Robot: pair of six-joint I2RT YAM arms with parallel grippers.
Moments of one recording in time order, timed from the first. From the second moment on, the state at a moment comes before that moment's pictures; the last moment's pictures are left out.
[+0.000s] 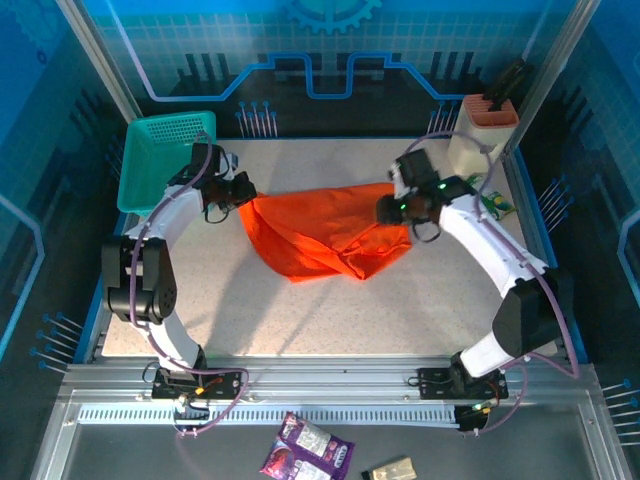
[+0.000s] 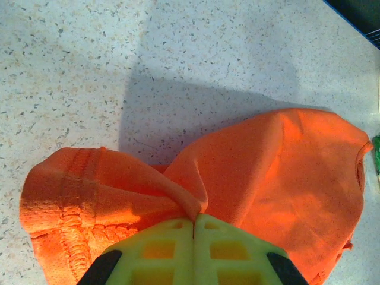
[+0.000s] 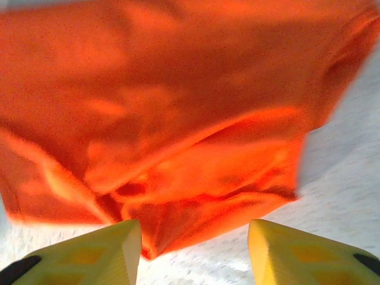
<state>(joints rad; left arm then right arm) -0.02 1.73 1.31 -0.48 0.40 -0.50 0.42 1.54 1.33 -0.86 -0.04 0.30</state>
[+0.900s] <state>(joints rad) -0.09 1.42 1.28 -0.55 0.46 -0.50 0.46 1.38 1.30 -0.83 0.21 0.33</state>
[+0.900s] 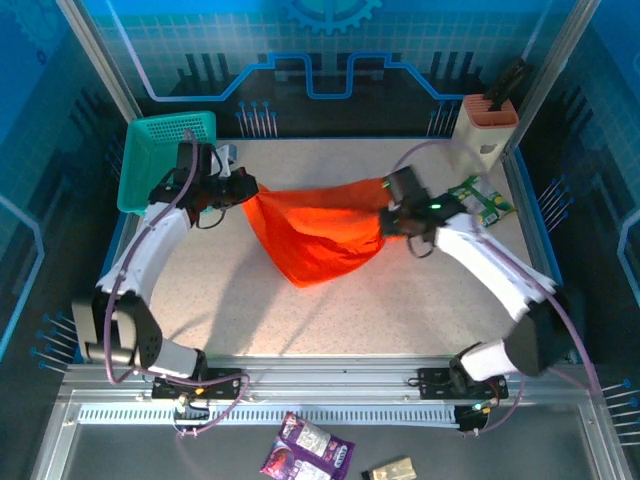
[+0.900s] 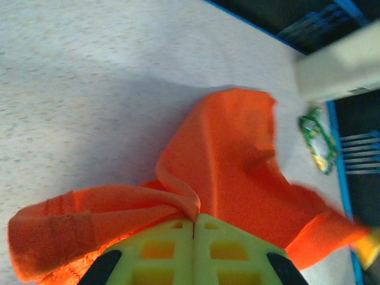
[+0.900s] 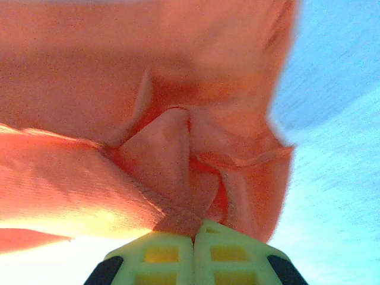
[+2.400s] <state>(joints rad) -0.38 1.44 0.99 -0.46 0.29 -0.70 0.56 1.58 1.38 -0.89 -0.13 0.27</state>
